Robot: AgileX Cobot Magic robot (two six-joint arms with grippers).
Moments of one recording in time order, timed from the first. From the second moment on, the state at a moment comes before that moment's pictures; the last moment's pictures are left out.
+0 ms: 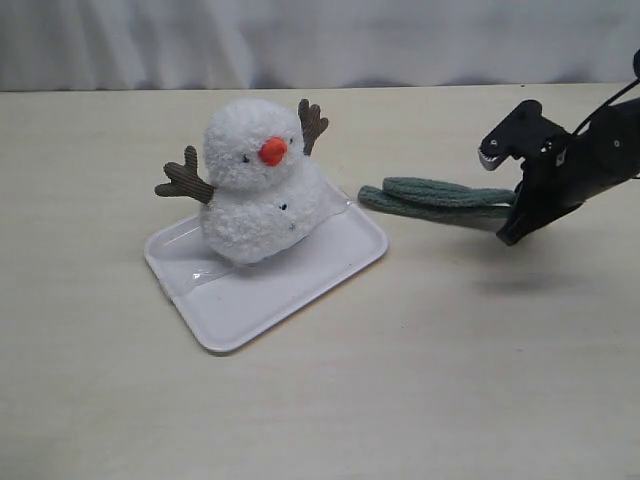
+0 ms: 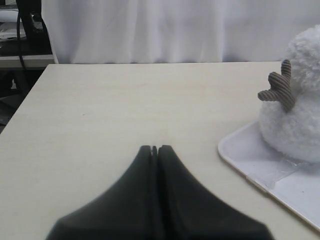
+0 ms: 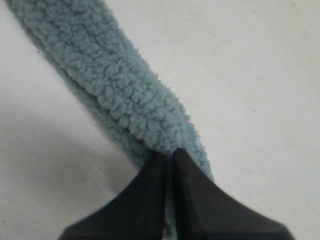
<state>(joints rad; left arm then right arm) -0.04 0.00 0.00 0.02 0.34 -0.02 0.05 1.90 -1.05 -0.26 0.29 -0.46</state>
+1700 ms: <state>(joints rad) -0.04 0.00 0.00 0.02 0.34 -0.02 0.38 1.30 -1.27 0.68 0.55 -1.60</state>
